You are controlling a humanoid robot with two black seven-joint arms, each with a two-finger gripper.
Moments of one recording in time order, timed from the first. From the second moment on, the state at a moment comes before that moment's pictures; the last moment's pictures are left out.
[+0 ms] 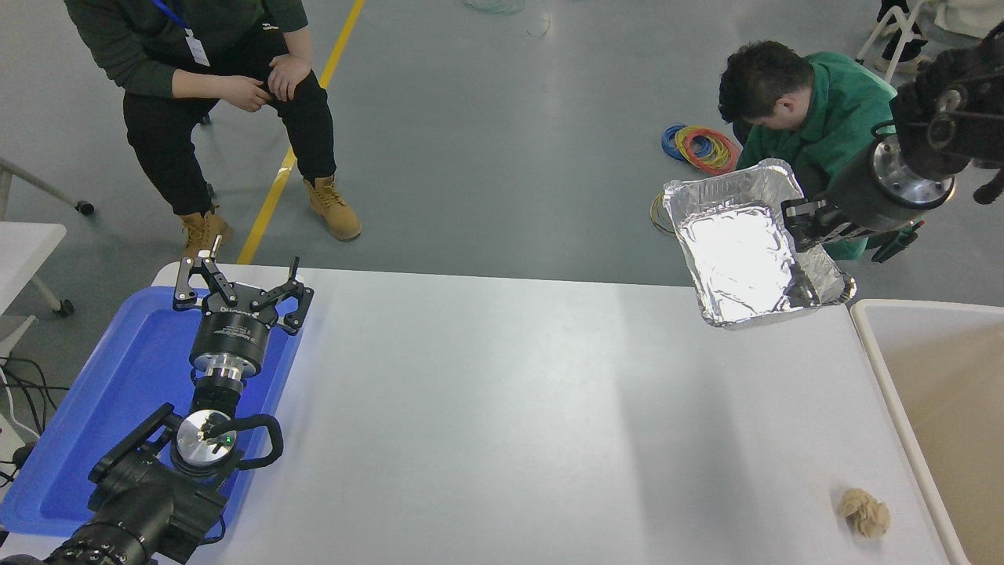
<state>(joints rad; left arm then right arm) -0.50 0.13 -1.12 -0.54 -0.09 -0.62 -0.36 2.00 -0.53 -1.04 1.08 -0.48 0.71 -0.05</state>
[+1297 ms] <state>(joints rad) -0.50 0.13 -1.12 -0.54 -0.09 -0.62 -0.36 1.87 -0.77 -1.03 0.83 -0.44 0.78 -0.05</state>
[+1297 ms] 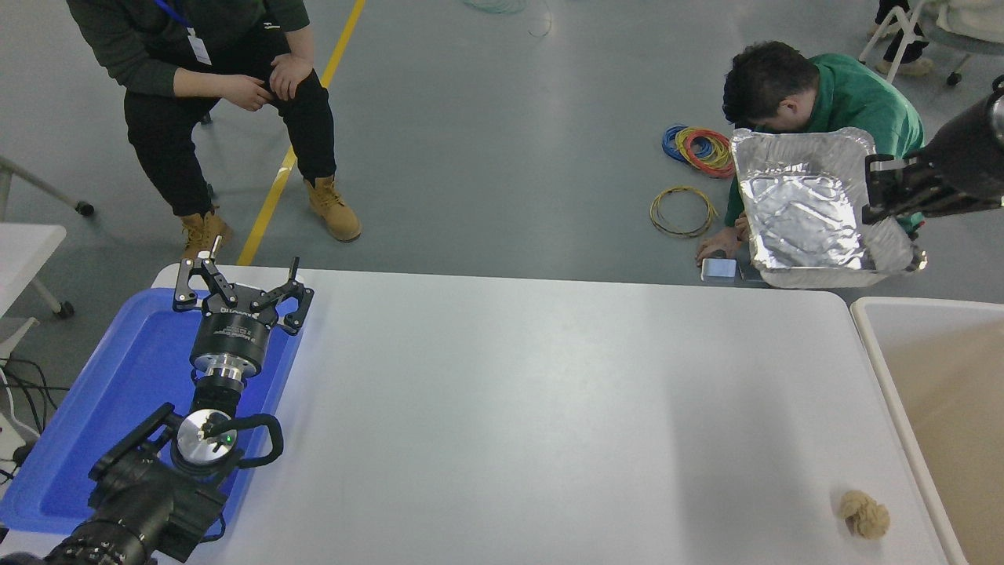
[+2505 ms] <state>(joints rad) -0.50 0.13 -1.12 -0.54 -0.09 -0.62 -0.36 0.86 -0.72 -0.83 0.26 -0.01 0.15 -0.05</state>
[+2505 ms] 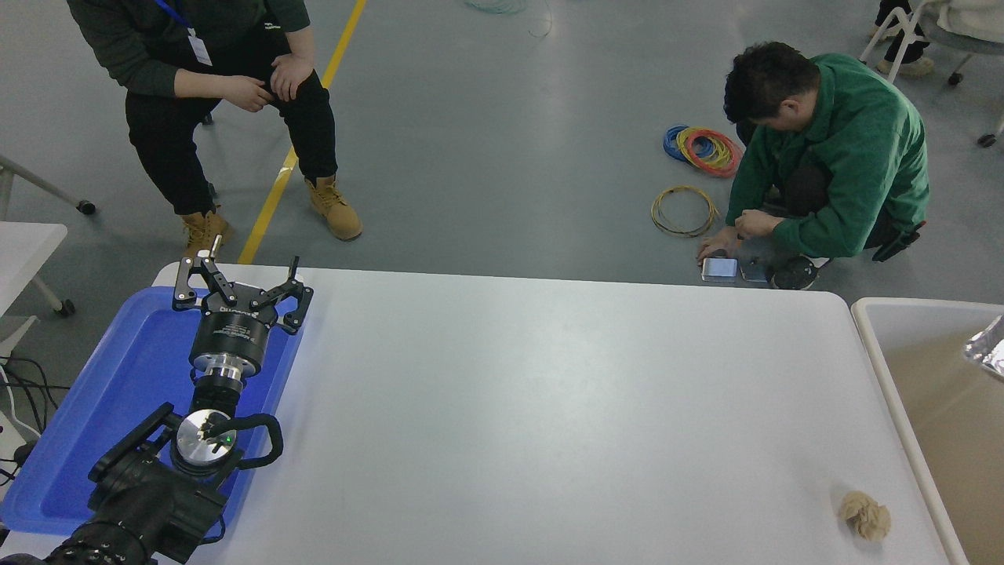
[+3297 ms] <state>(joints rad) -0.50 0.13 -1.12 -0.54 -0.09 -0.62 -0.36 0.67 -0.59 -0.71 0.18 0.02 0.03 -0.05</state>
